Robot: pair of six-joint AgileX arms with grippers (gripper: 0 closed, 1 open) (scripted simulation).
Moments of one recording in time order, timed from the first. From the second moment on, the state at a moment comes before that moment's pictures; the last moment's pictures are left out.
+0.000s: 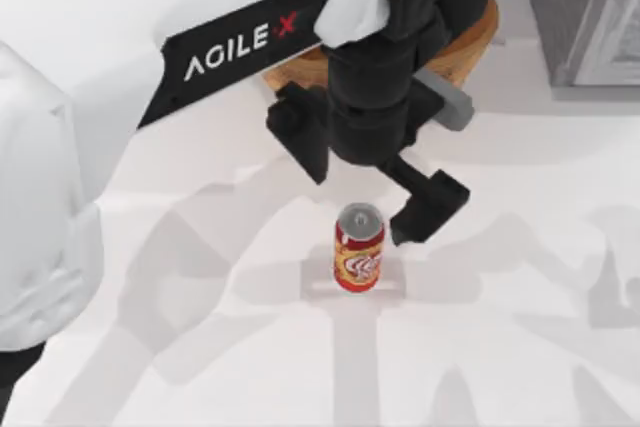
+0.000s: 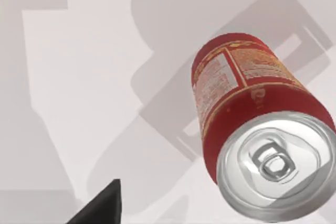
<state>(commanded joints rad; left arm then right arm) -0.78 2.22 2.01 -1.36 0.00 0.03 0.00 0.00 0.00 0.00 0.00 0.00</state>
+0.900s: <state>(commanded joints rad) -0.79 2.24 1.81 -1.14 0.00 0.03 0.00 0.00 0.00 0.00 0.00 0.00</state>
